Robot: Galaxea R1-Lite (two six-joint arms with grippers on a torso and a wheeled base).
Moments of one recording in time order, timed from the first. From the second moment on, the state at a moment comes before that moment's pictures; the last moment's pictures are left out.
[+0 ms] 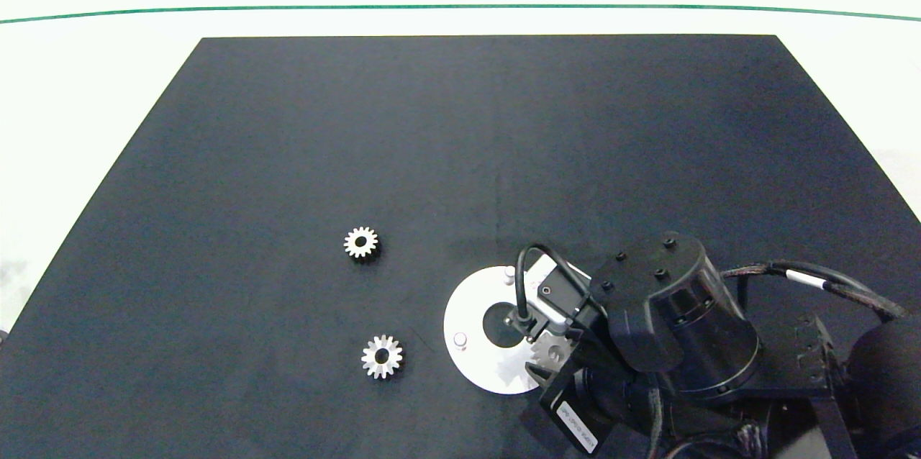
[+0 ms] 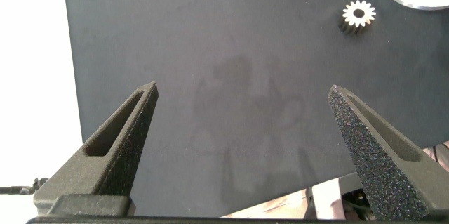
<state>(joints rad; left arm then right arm) -0.09 0.24 -0.54 0.43 -0.07 0.34 0.95 1.68 -0.94 0.00 -0.37 -0.10</state>
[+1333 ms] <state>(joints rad) -0.10 0.24 -0.55 0.43 -0.07 0.34 0.93 1.71 -0.95 -0.03 -0.37 -0.09</state>
